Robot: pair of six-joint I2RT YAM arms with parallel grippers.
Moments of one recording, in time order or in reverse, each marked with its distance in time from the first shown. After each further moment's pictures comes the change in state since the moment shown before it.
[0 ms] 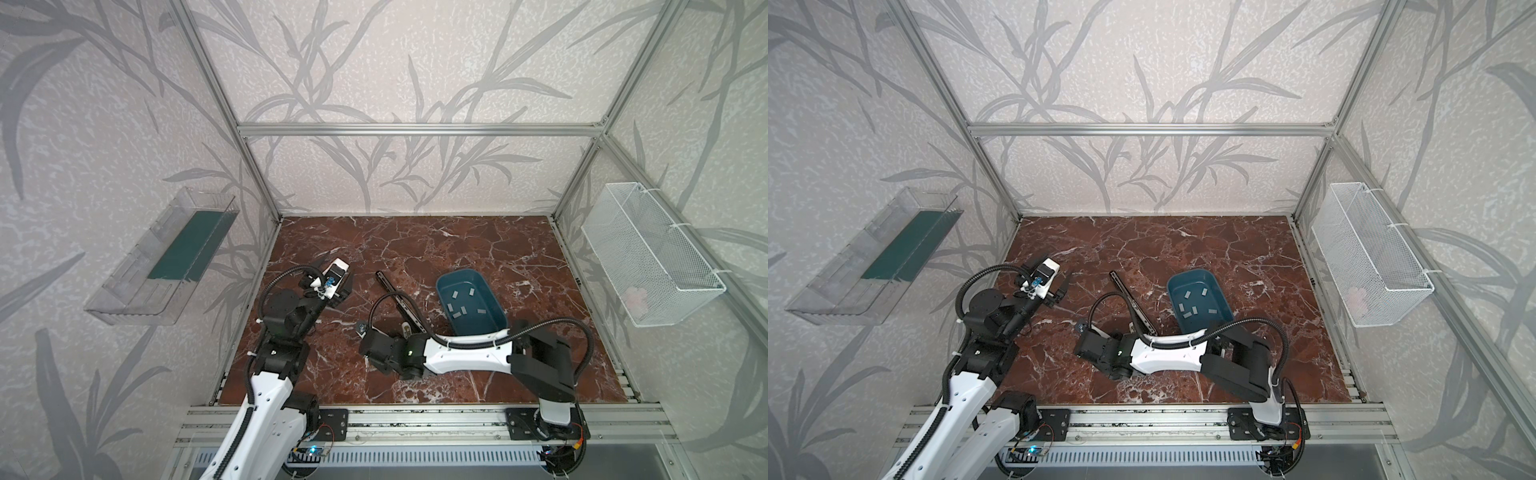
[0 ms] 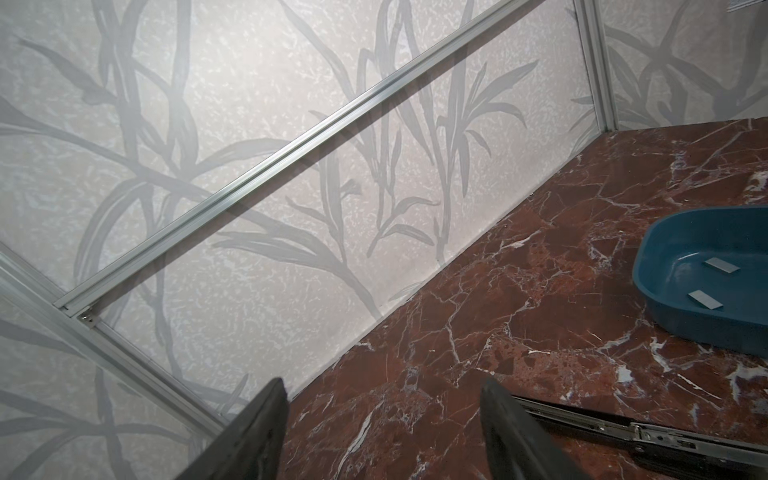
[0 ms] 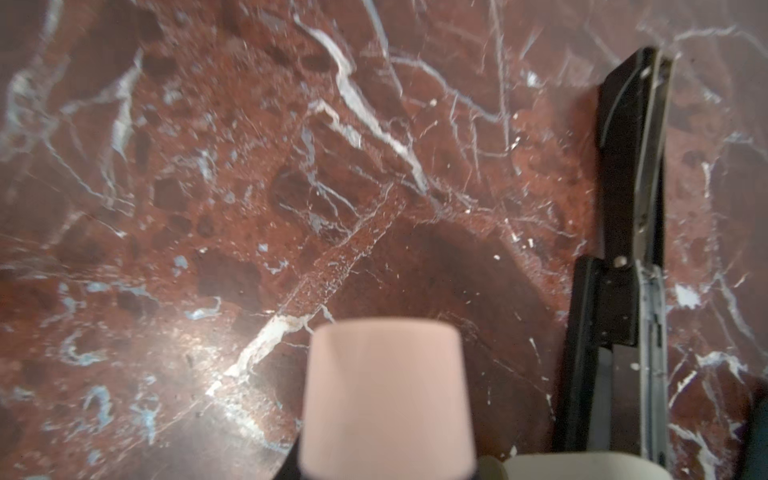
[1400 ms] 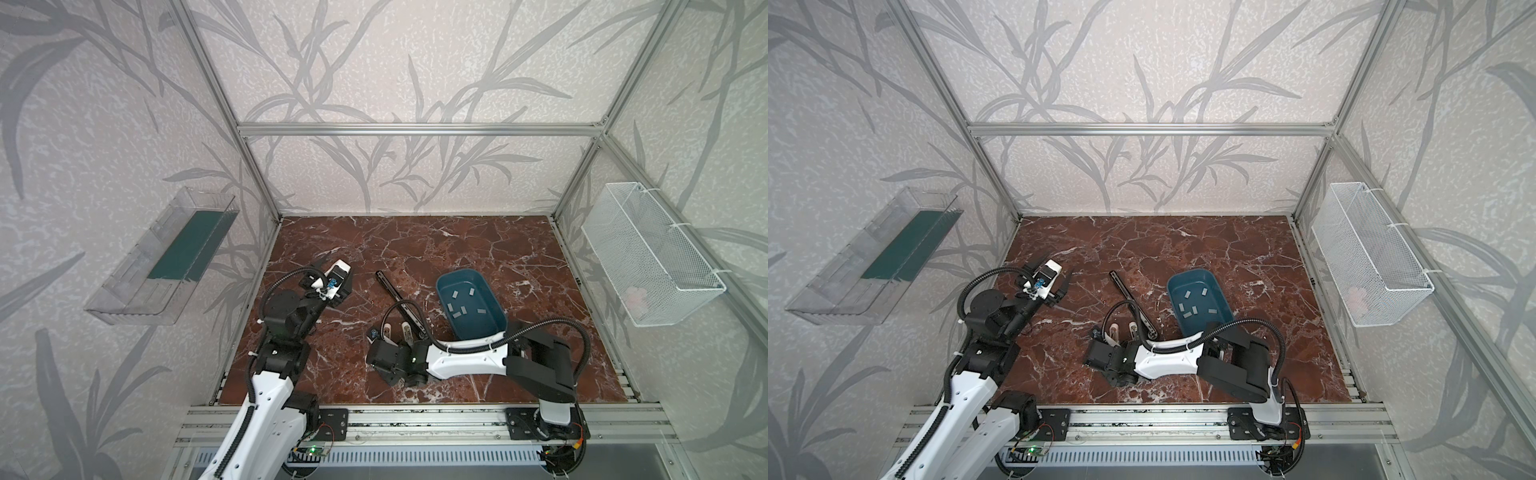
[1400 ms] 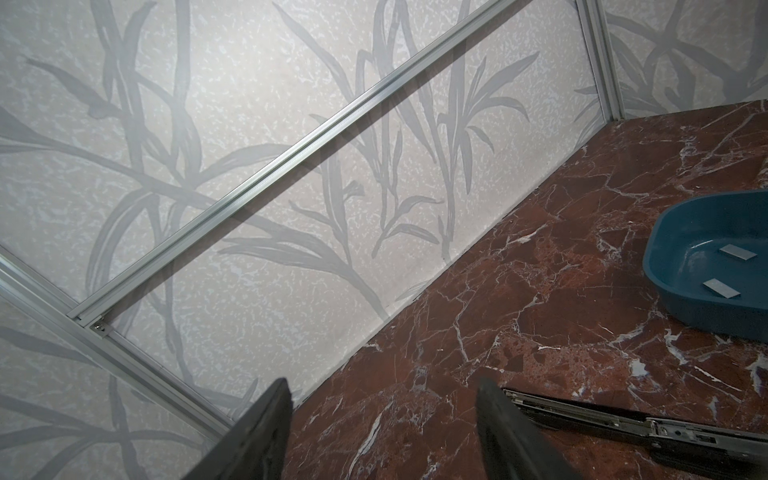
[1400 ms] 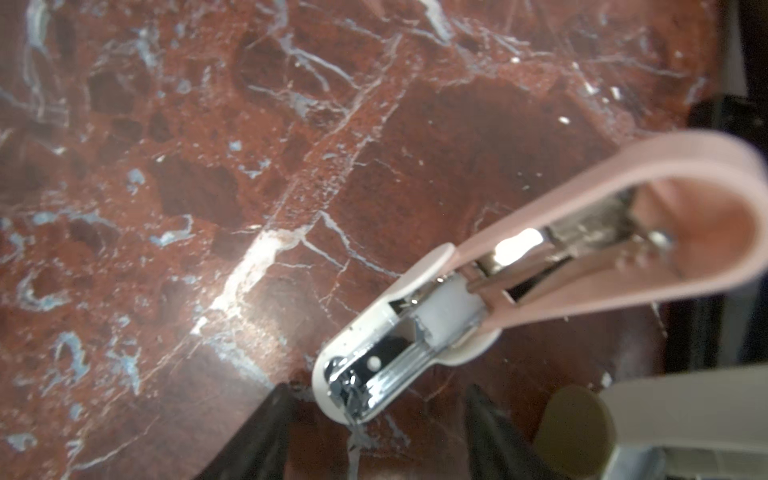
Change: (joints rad) left arm 0.000 0.005 -0.013 0.020 -0.002 0.024; right arm 0.017 -0.044 -0.134 0.031 -0.053 0.212
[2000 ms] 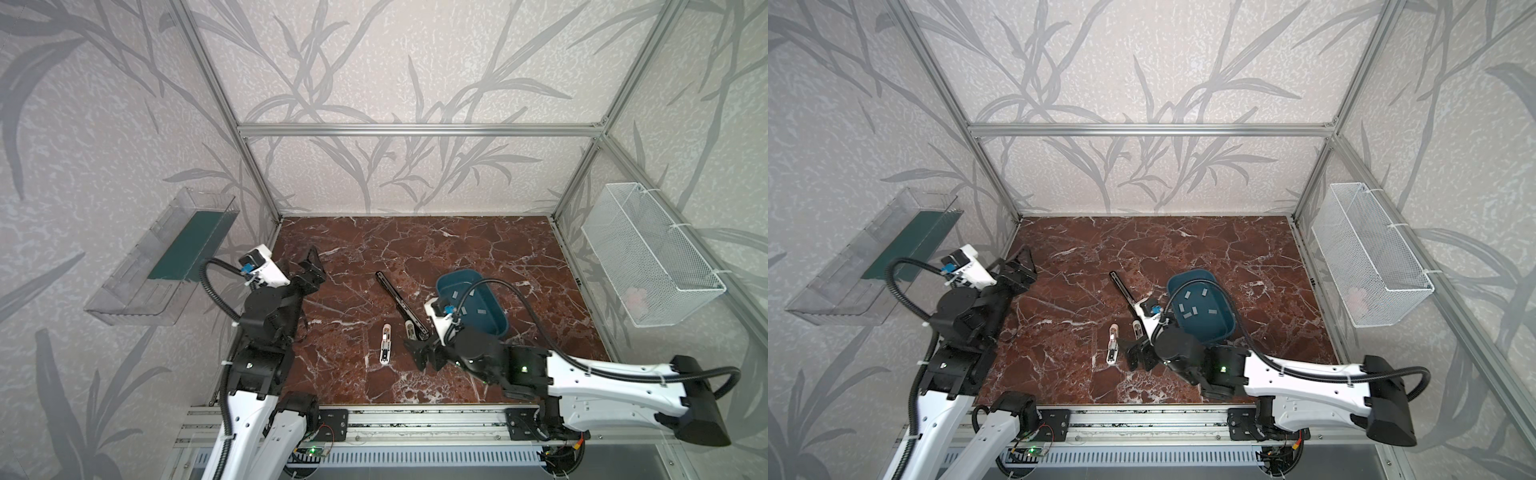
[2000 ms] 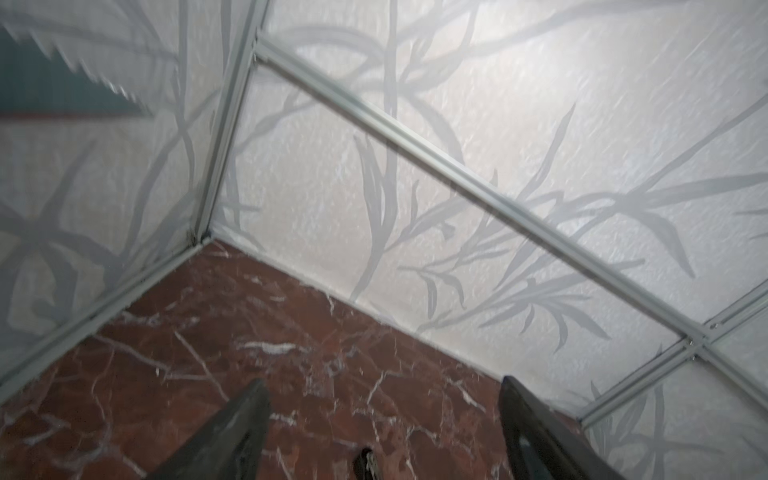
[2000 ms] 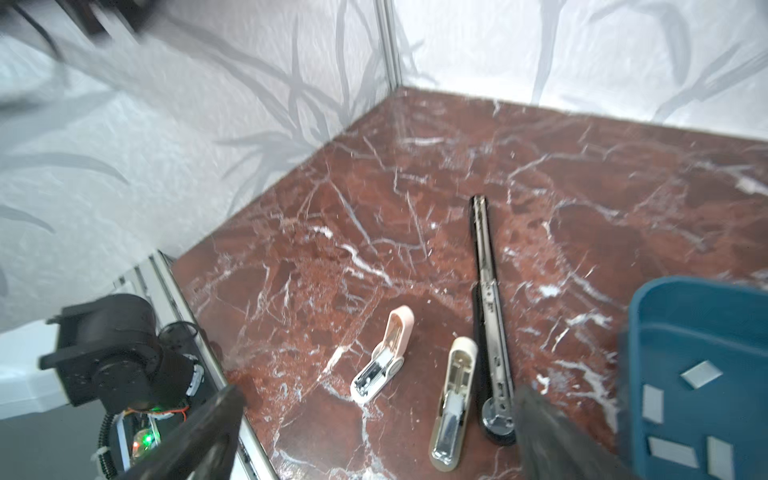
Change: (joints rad) left arm 0.003 -0.056 0.181 -0.408 -0.375 -1.114; right arm -0.059 -0.962 -0.447 0.260 0.085 -0.069
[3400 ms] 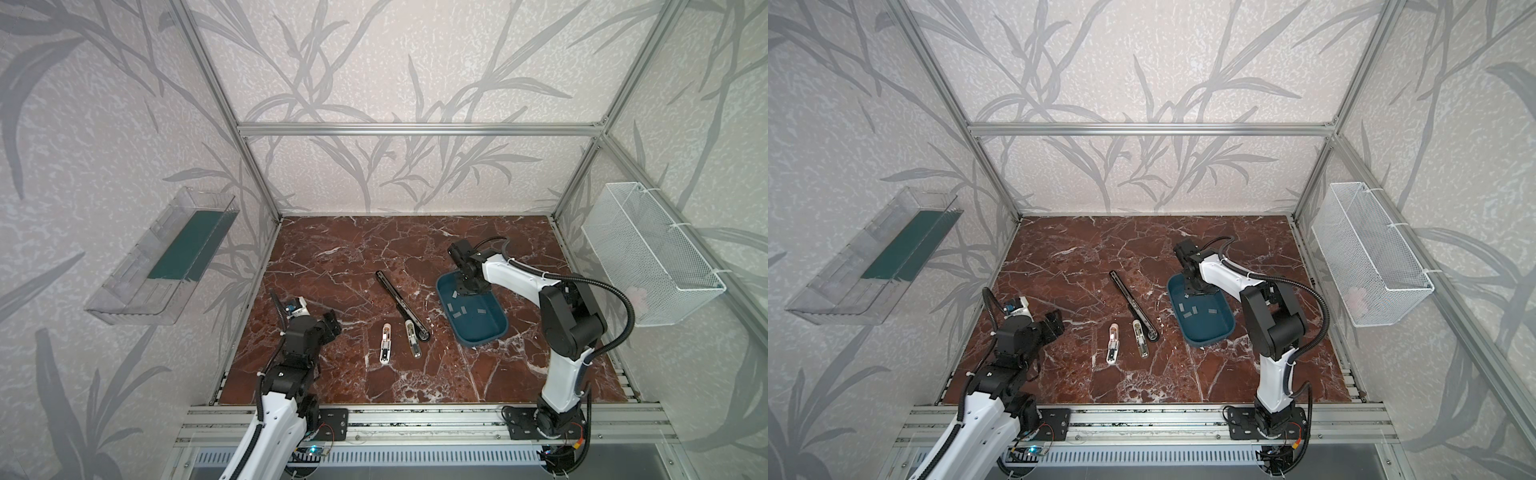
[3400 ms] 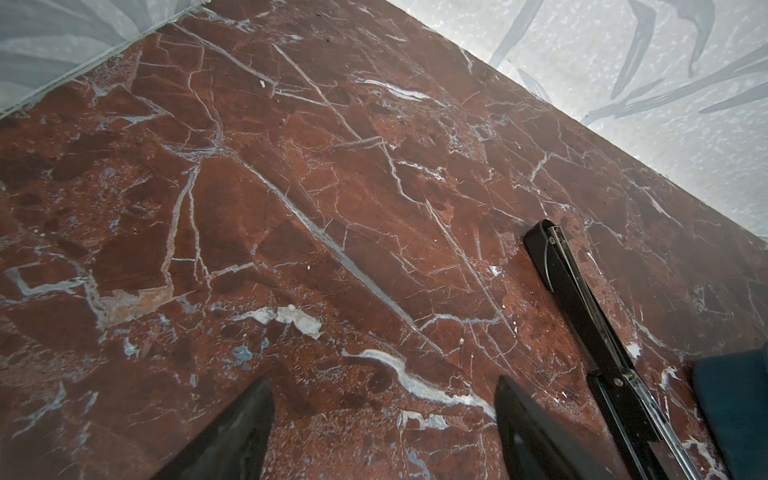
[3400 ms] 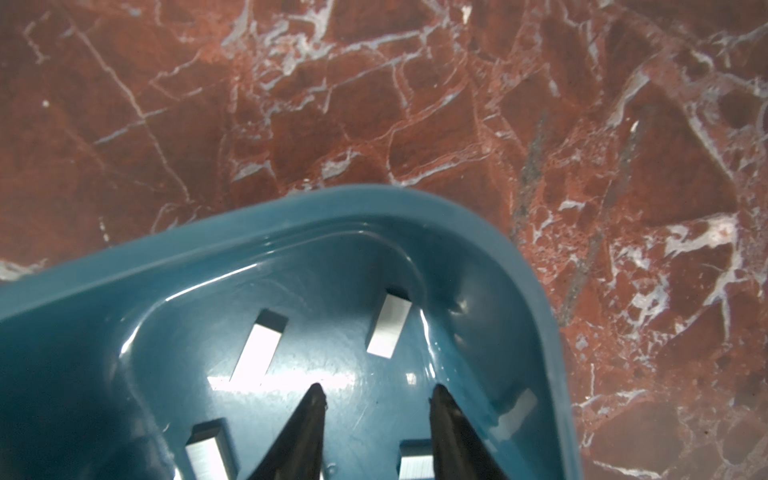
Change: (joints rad) left arm 0.000 -0.093 -0.462 -0.065 -0.051 0.014; right arm -0.776 0.943 0.637 -0.704 -0.151 0.038
